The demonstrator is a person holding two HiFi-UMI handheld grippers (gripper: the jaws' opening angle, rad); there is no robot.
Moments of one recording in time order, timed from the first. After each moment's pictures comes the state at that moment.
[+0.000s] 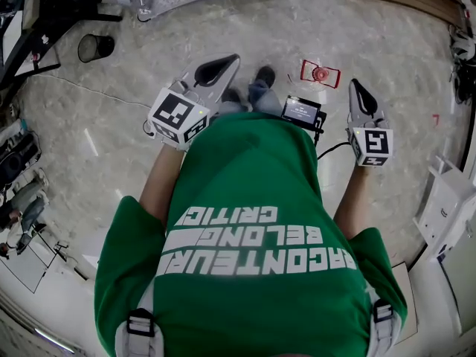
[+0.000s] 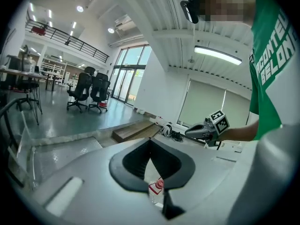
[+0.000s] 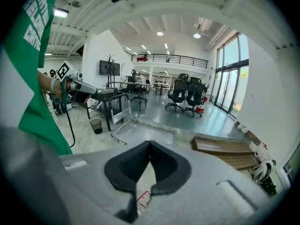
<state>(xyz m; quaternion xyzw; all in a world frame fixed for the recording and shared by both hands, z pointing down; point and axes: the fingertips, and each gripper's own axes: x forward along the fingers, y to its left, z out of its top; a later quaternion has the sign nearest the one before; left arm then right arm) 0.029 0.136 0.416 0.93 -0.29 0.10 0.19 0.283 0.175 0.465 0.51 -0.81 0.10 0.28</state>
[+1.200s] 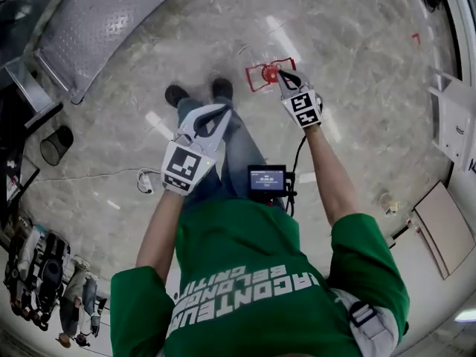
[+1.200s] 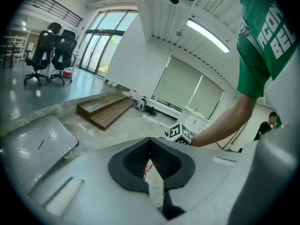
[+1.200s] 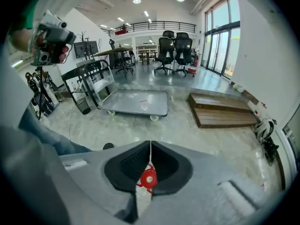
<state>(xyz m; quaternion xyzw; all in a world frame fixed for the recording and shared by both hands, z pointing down) 0.182 0.147 0.609 0.95 -0.08 0.22 0.23 0.346 0.172 0.804 0.53 -0.72 0.26 0.36</state>
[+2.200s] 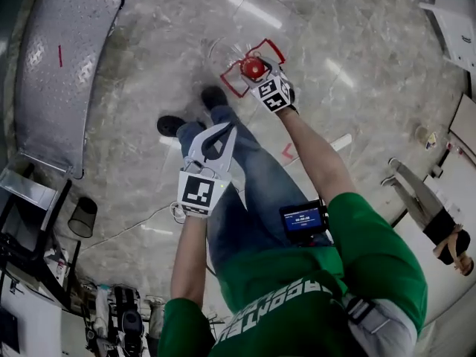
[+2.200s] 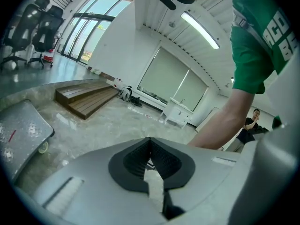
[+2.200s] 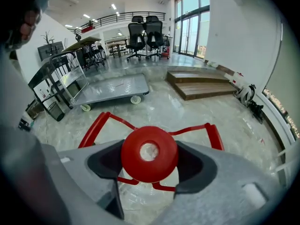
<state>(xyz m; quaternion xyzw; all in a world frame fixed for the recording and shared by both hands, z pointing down) 0.234 0.177 0.739 0.94 0.04 0.23 0.25 0.358 0.200 1.019 0.62 -0.61 0.36 0.34</state>
